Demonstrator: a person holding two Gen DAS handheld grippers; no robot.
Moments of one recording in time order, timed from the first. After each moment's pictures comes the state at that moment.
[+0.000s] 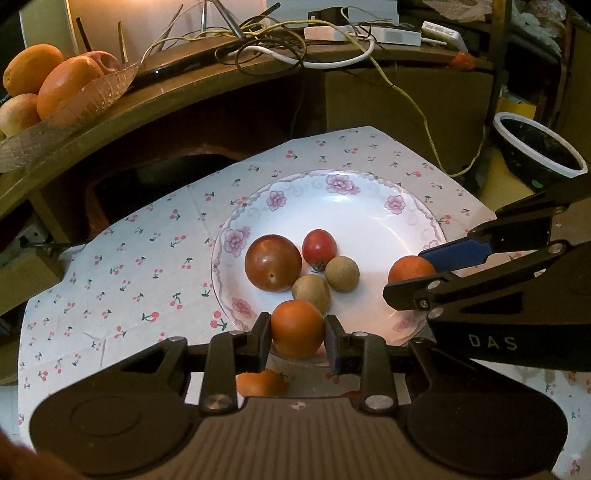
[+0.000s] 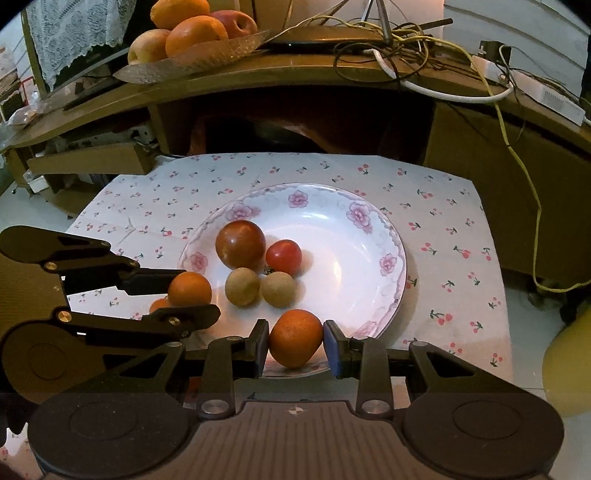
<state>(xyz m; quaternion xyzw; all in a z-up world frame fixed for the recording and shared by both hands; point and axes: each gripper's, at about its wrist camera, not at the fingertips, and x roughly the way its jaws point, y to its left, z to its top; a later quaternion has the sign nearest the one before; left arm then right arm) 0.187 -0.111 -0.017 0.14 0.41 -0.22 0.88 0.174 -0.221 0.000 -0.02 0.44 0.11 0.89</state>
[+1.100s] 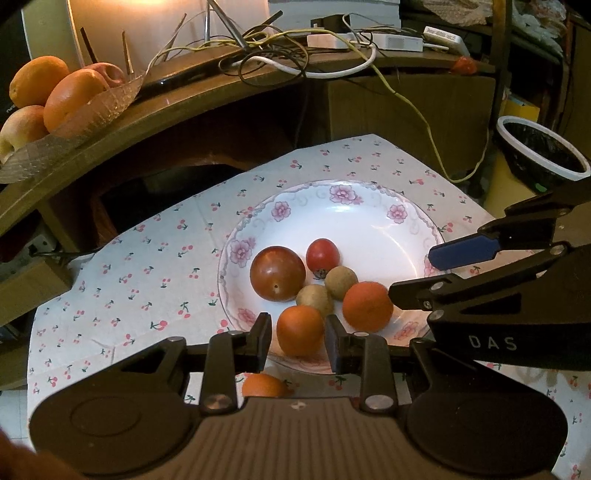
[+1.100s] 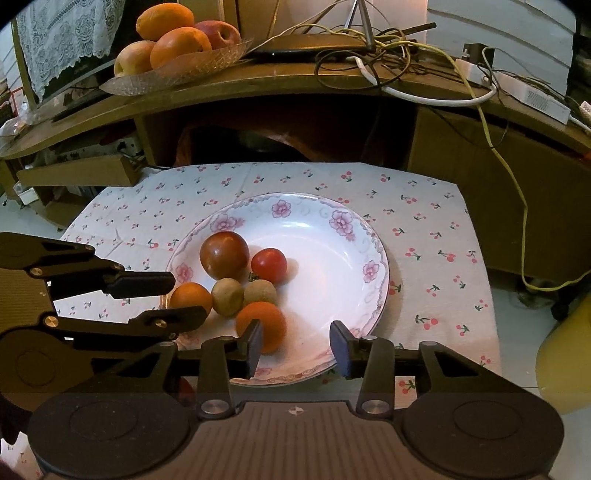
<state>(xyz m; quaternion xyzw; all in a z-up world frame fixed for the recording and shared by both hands) 0.183 -0.111 -0.012 0.15 0.39 -0.21 0.88 0.174 -0.226 0.003 -0.02 0.42 0.09 0.90</state>
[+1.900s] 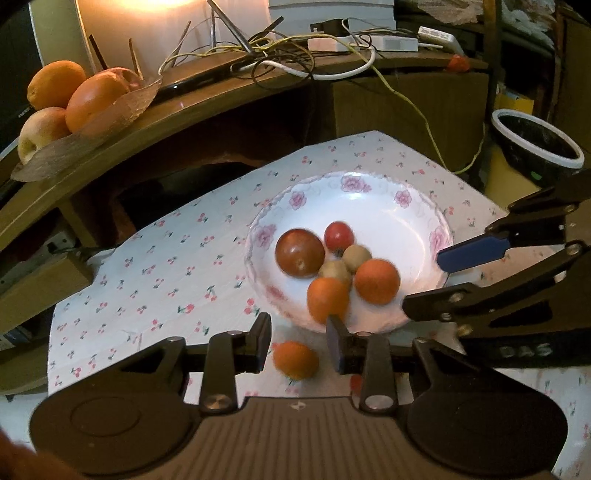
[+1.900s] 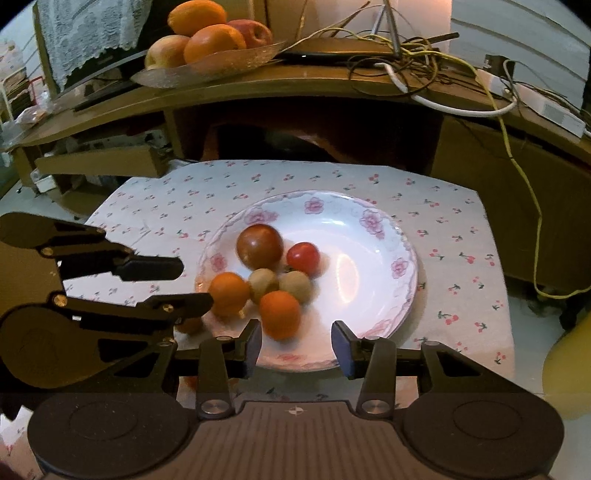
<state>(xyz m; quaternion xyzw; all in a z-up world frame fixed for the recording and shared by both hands) 0.163 -0.082 -0.006 0.17 0.39 -0.21 0.88 0.155 -0.208 0.008 -0.03 0.42 0.12 0.90</state>
